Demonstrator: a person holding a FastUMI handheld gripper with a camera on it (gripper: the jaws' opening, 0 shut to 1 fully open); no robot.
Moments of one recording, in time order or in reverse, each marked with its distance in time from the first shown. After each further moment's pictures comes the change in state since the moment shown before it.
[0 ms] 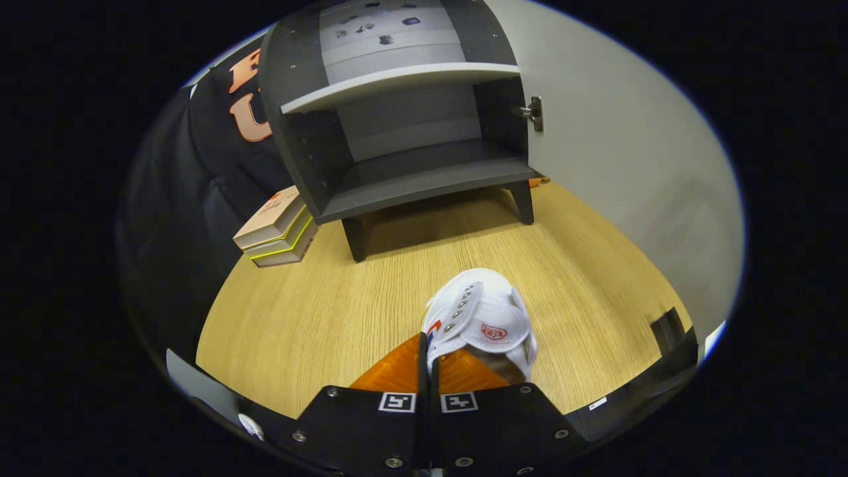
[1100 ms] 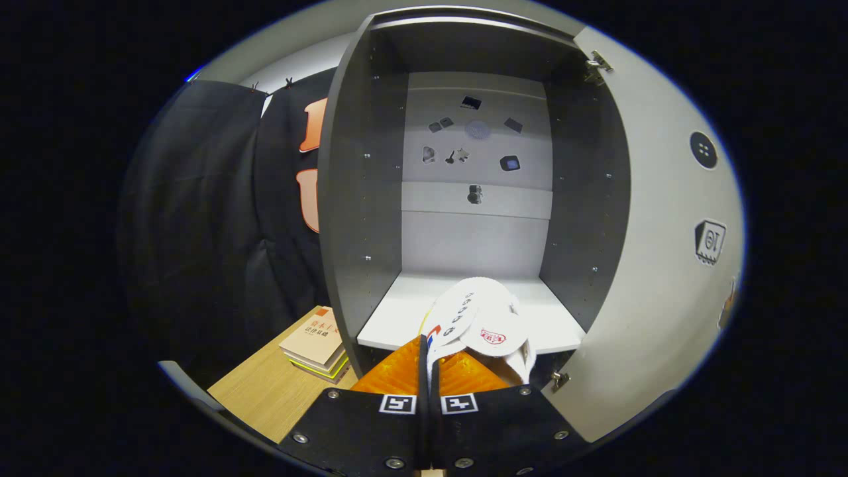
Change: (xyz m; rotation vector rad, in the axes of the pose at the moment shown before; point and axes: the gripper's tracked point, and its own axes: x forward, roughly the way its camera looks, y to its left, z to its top) arm -0.064 0.085 0.339 -0.293 -0.423 0.127
